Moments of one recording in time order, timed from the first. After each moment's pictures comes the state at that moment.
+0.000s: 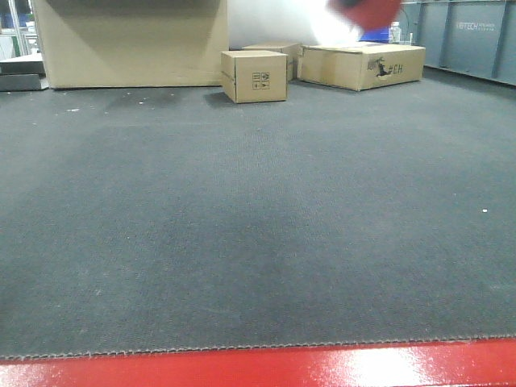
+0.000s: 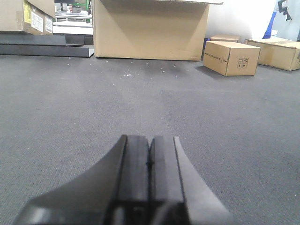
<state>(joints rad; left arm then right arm) -0.06 -0.01 0.03 -0.10 0.01 0.06 0.63 1.30 -1.19 -0.05 0.73 -0.03</state>
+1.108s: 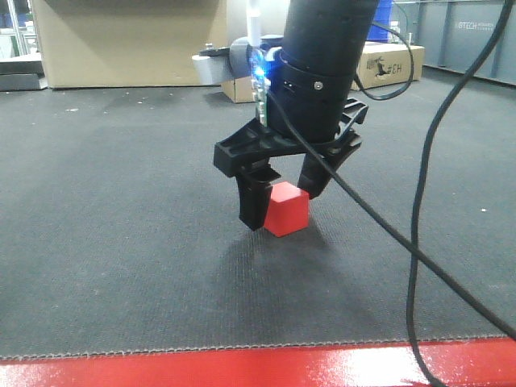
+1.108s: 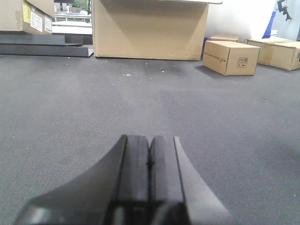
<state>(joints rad) -0.06 -0.01 0.03 -0.10 0.01 0.06 0.63 1.87 -1.37 -0.02 0.76 -0.03</state>
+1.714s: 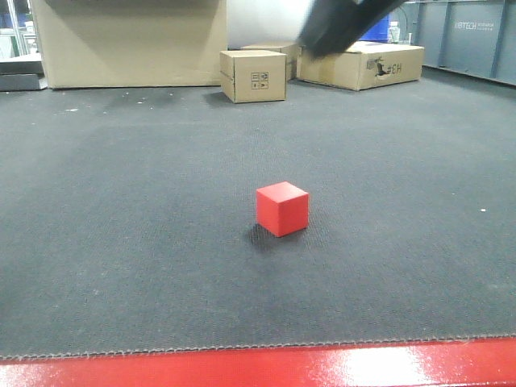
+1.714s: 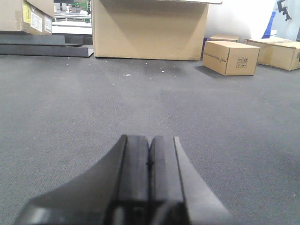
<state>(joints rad) -0.06 -0.01 0.03 -0.10 0.01 0.06 0.63 1.27 -1.11 0.01 0.65 -0.03</state>
